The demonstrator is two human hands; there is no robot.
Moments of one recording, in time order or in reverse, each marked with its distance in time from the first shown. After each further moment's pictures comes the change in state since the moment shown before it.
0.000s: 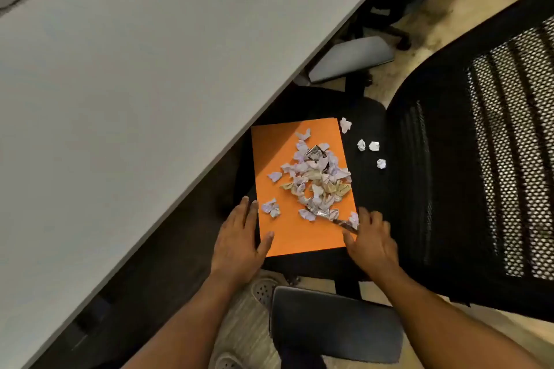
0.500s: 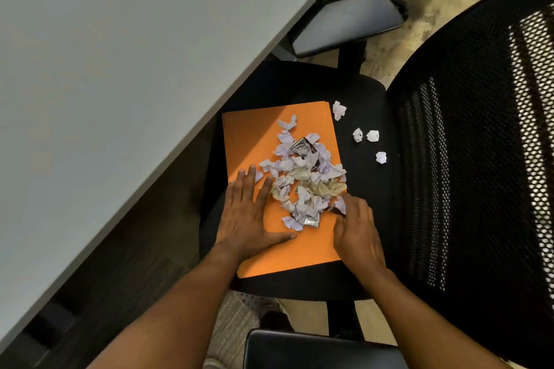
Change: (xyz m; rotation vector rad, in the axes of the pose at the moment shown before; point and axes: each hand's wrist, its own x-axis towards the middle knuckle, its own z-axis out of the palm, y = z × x) left_hand 0.106 0.019 0.061 0.123 -0.006 0.250; right_hand 0.054 -0.004 0.034 0.342 0.232 -0.181
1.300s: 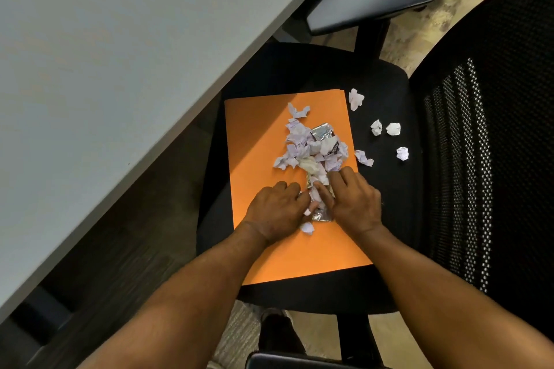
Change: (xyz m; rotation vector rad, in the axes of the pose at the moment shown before) left_hand 0.043 0.029 0.012 0.142 0.255 0.399; right_hand 0.067 -0.007 0.032 -0.265 0.279 -0.447
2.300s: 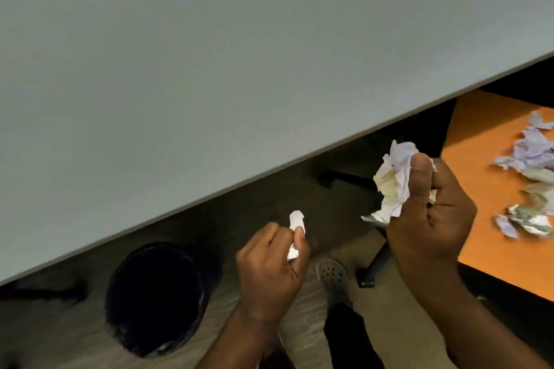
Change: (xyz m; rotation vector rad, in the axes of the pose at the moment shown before) left_hand -0.343 0.012 -0.129 -0.105 0.677 -0.959; right_hand -0.051 -0.331 -0.114 1.064 0.124 -0.035
